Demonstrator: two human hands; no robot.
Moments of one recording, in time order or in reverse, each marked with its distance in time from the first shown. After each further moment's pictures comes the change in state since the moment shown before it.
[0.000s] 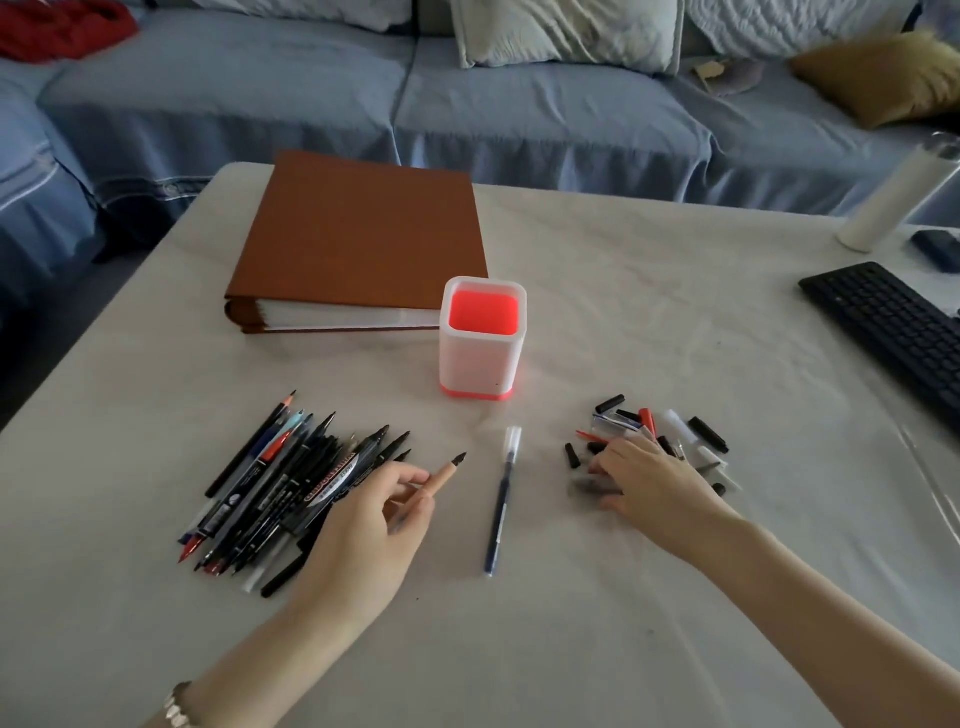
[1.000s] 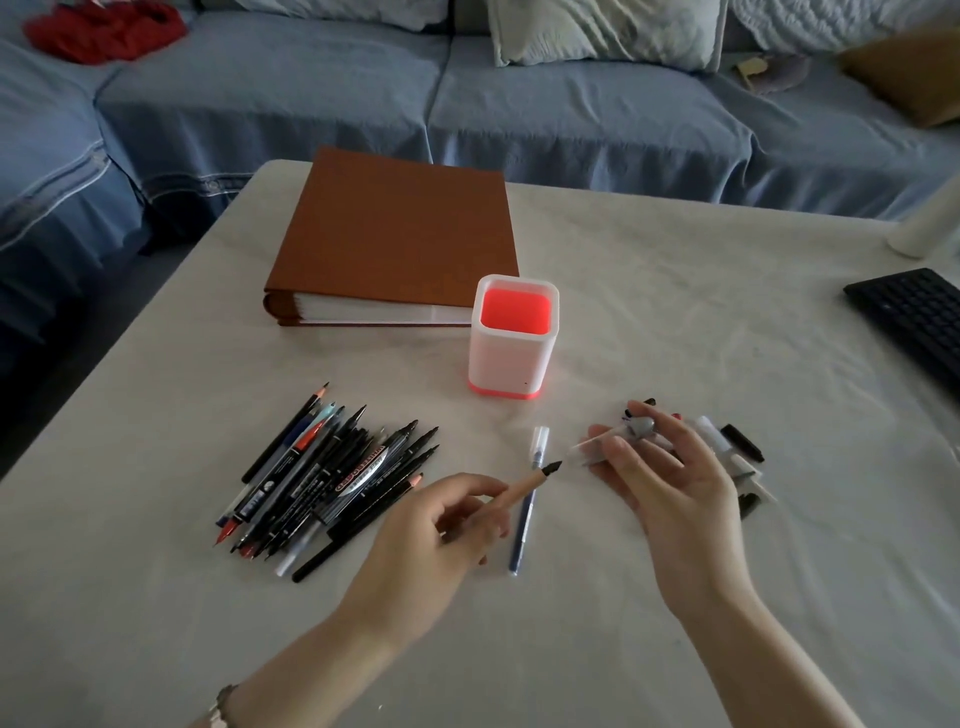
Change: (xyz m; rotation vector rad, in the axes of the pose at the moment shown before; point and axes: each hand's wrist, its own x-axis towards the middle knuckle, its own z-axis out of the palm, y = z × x) left_hand -0.016 0.033 0.000 -0.323 -0.184 -0.001; right_hand -0.031 -0.086 -0.039 1.796 0.594 0.252
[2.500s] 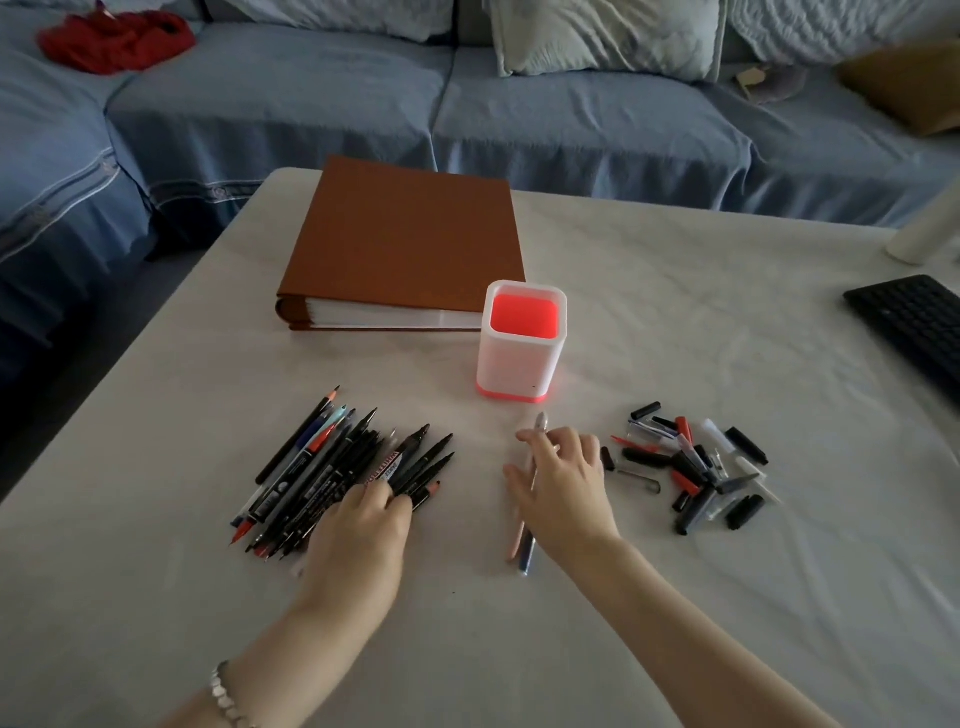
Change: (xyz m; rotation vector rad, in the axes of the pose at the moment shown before) left_hand 0.007 -0.065 -0.042 1.292 0.121 0.107; right_hand 0.033 0.084 0.026 -1.368 -0.236 -0.218
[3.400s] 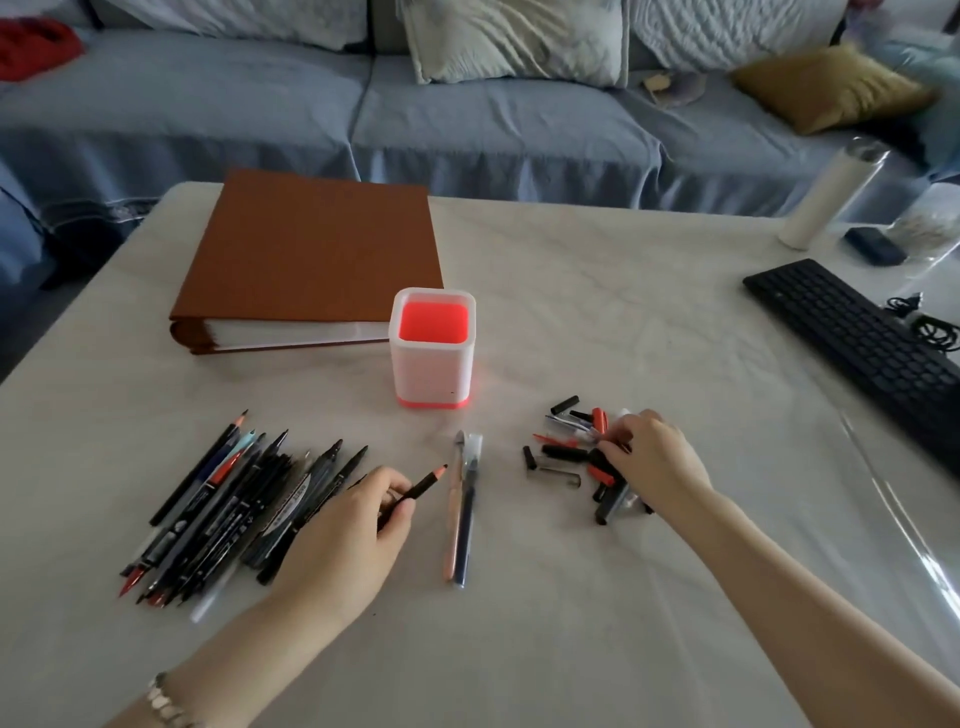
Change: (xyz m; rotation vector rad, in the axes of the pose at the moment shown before) left_hand 0.025 0.053 -0.026 -0.661 0.010 -0.042; right_hand 0.020 0.119 -0.091 -0.104 0.000 0.282
